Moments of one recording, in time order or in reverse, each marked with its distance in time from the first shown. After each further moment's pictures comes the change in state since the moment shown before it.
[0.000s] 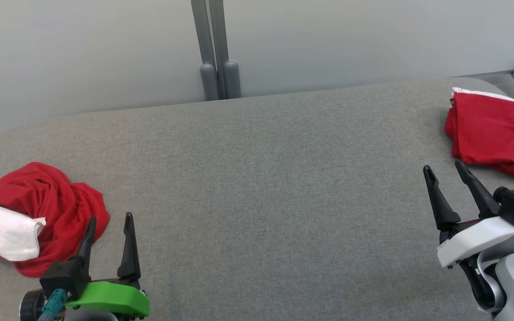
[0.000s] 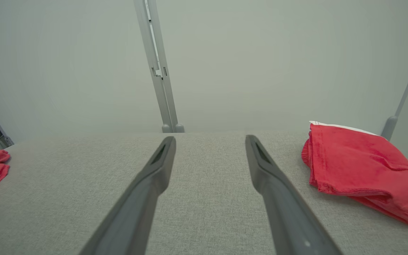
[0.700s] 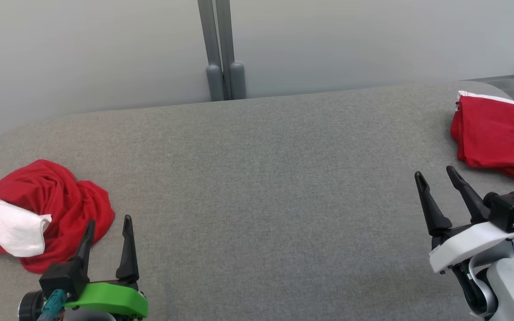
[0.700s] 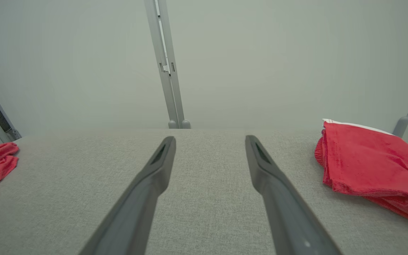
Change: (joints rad) left arm -0.001 -0.038 0.060 0.030 0.055 -0.051 0.000; right arm 0.013 0.024 0.005 0.001 -0.032 0.000 0.000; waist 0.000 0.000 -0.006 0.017
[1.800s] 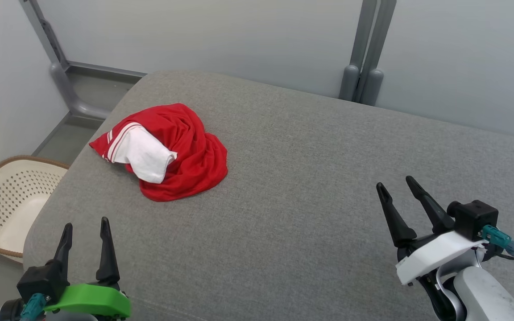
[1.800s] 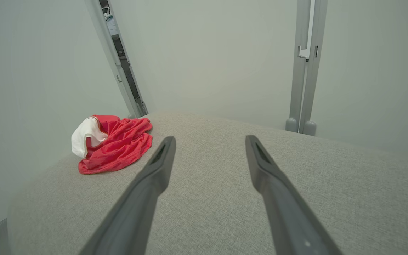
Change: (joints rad) left arm 0.000 0.013 0.068 0.010 -0.001 0.002 0.000; right arm 0.003 0.078 0.085 -0.015 0.027 0.000 0.000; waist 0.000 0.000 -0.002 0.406
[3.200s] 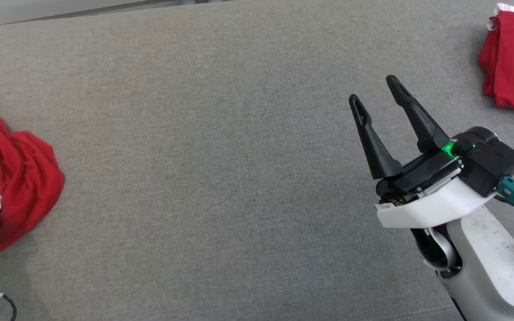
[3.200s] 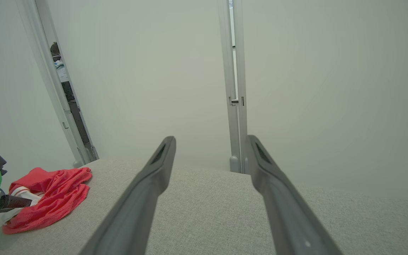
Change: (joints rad) left arm -0.525 0.342 0.130 0.584 -0.401 -0.053 0.650; right arm -0.187 -0.006 0.061 -0.357 -0.076 0.000 0.000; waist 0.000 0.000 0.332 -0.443
